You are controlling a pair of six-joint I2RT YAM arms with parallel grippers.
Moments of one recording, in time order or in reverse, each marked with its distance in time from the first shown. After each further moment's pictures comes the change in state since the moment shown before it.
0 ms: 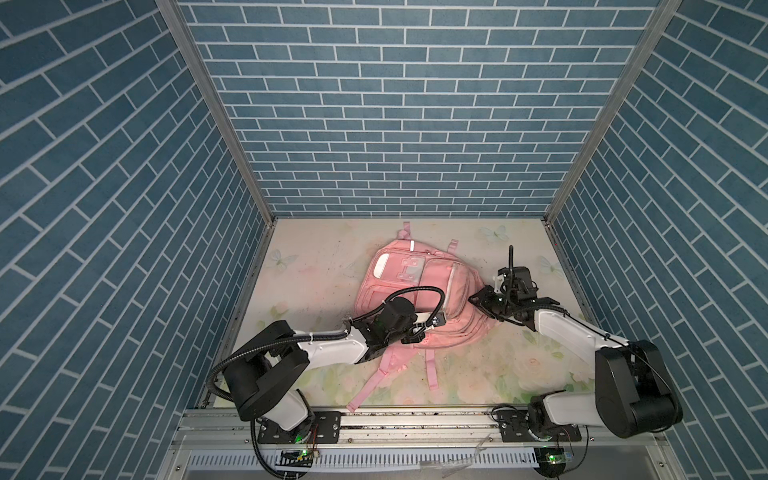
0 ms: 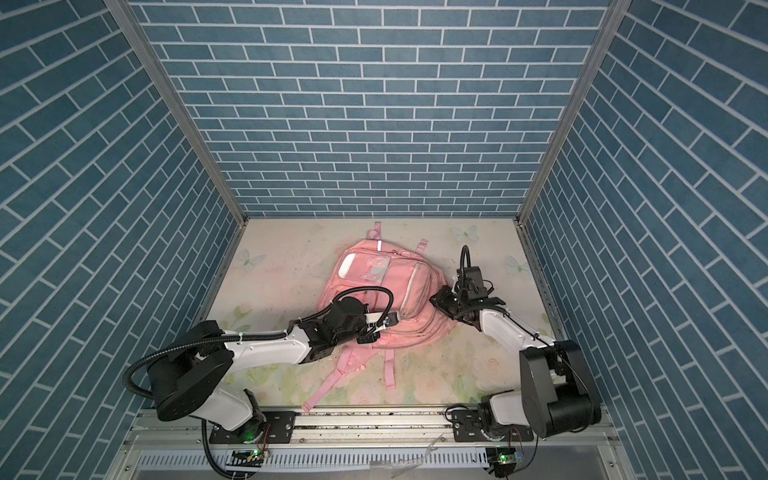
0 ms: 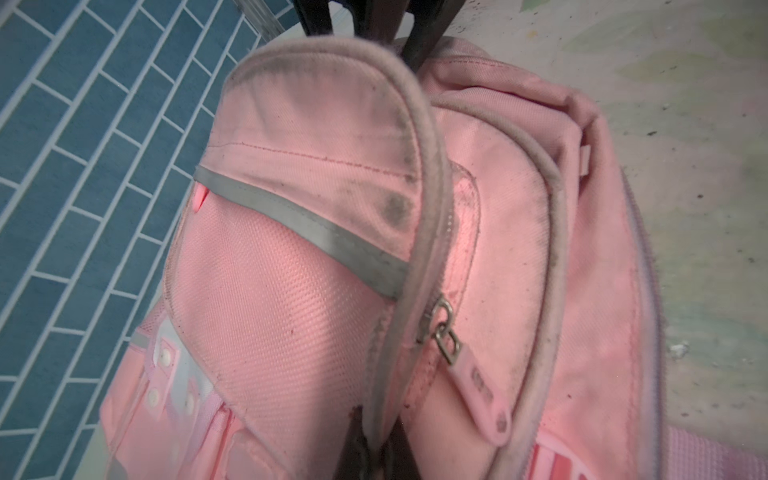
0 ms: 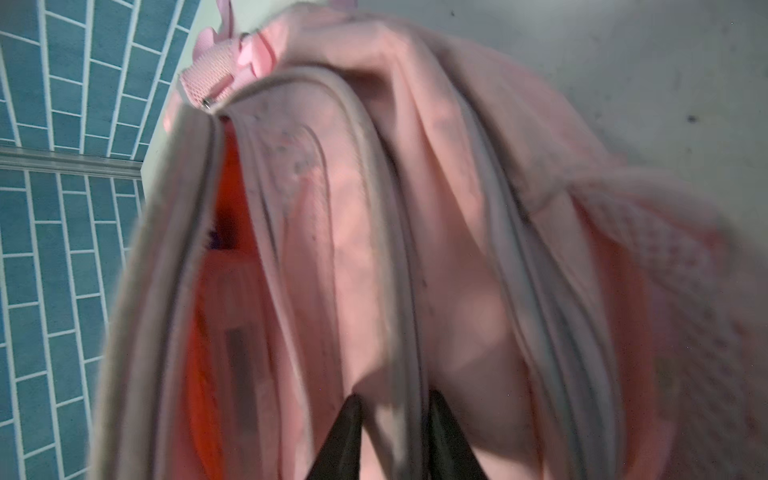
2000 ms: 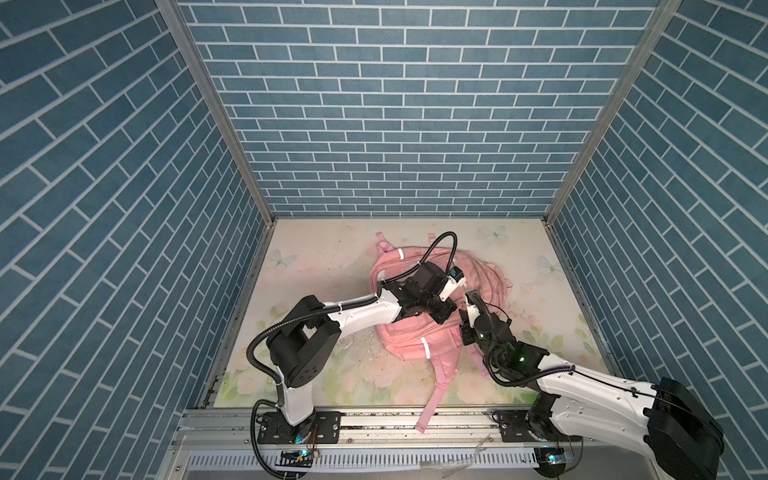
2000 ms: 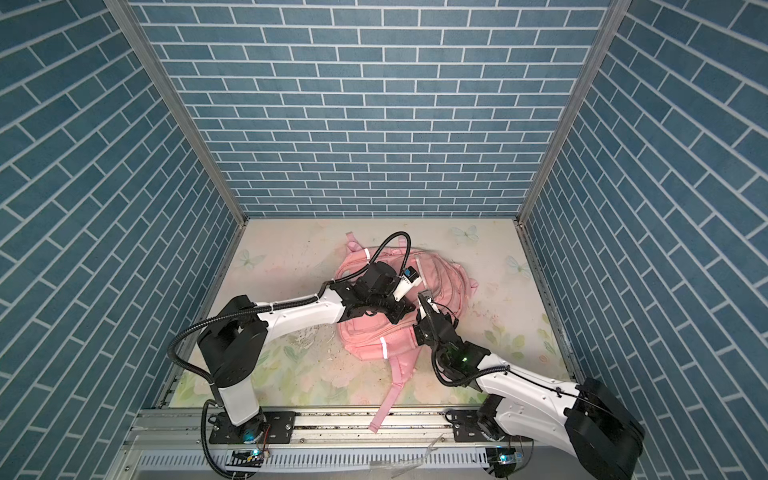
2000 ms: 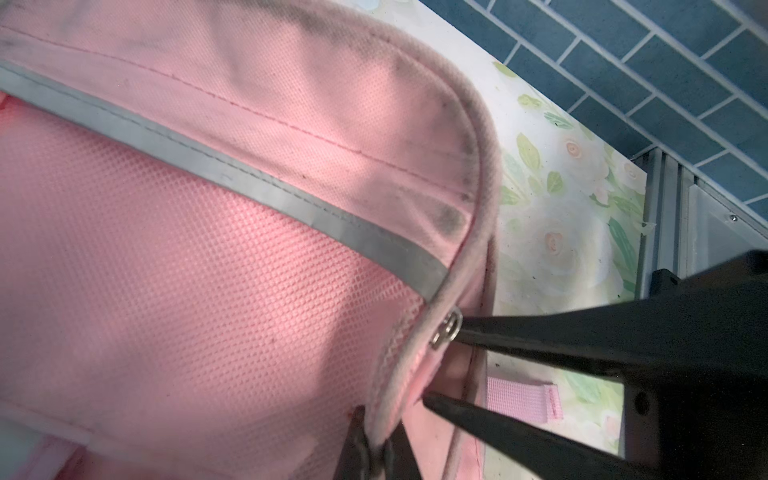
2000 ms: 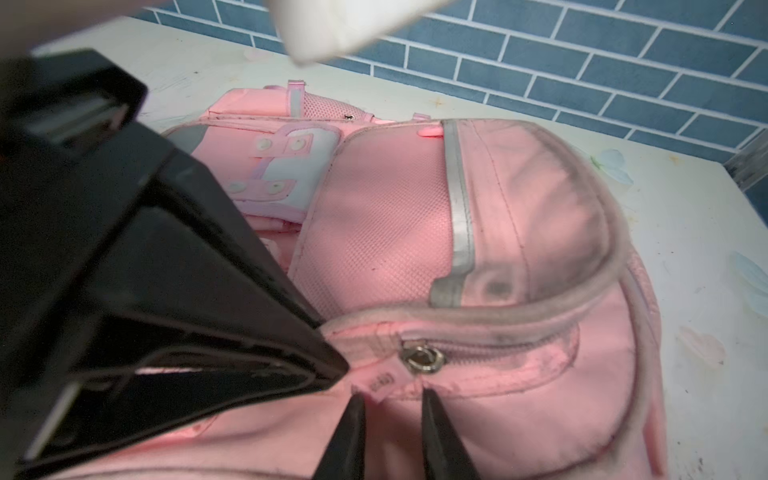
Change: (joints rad) left arm 0.055 0.290 0.558 -0.443 0.336 -0.679; right arm 0.626 -0.378 -0.369 0.318 0.892 -0.541
